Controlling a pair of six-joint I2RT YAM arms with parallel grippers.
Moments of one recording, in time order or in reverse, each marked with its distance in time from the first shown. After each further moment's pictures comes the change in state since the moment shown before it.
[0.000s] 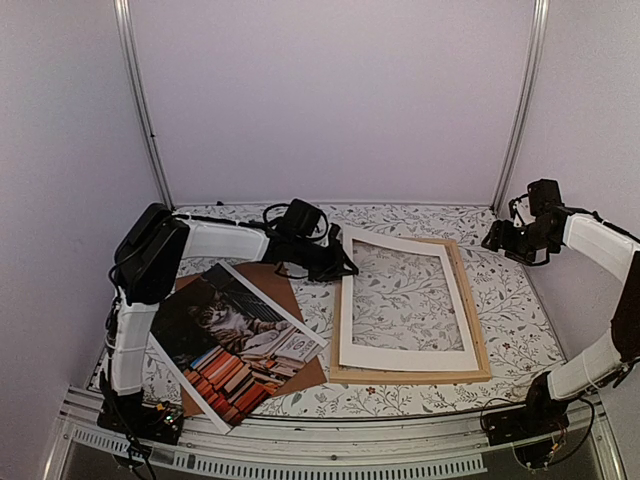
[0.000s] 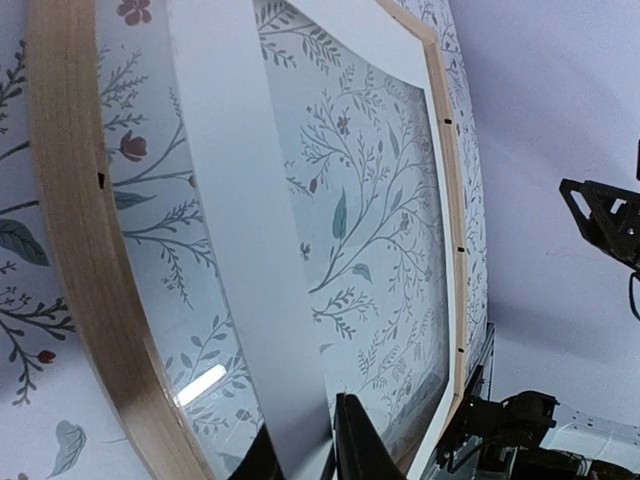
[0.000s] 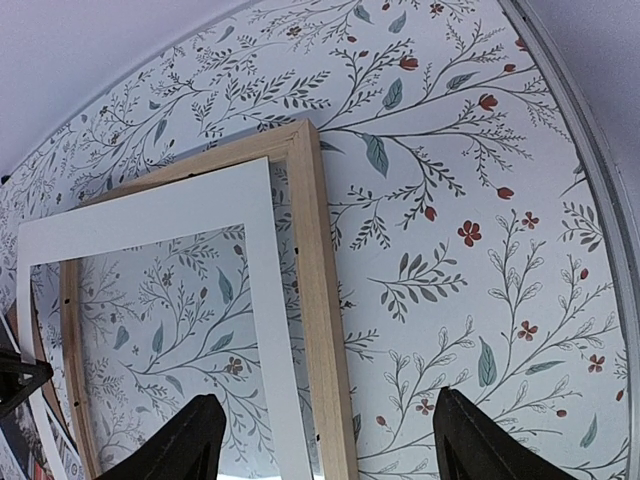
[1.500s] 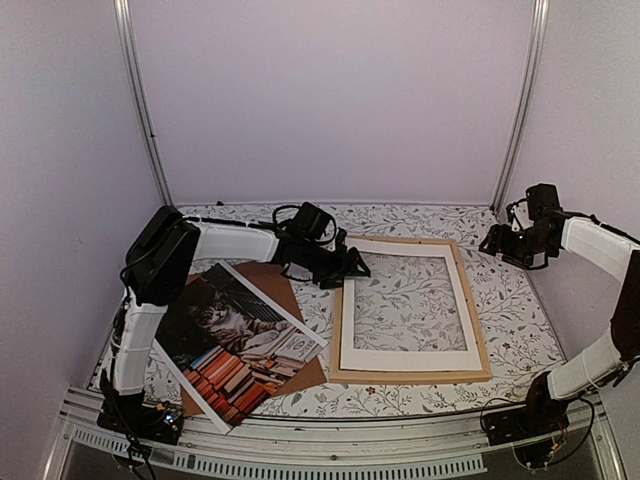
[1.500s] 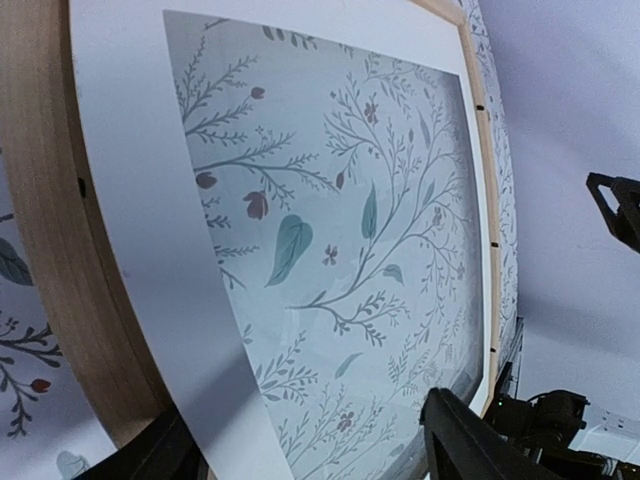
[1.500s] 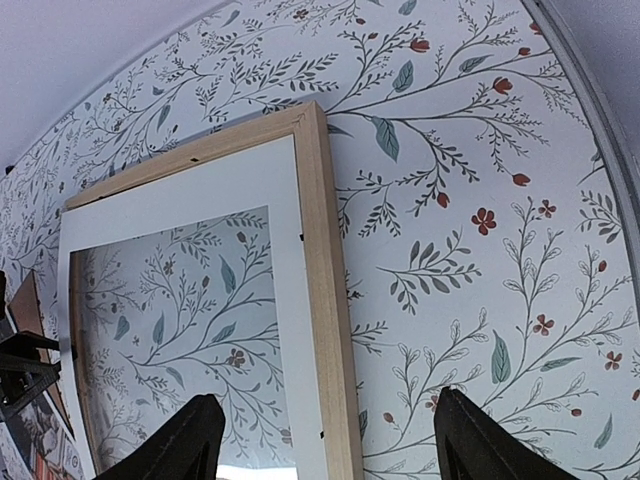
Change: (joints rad) left arm -0.022 0.079 0.093 -0.084 -0.032 0.055; right arm 0.000 0.006 -0.032 0.024 -0.030 -0.001
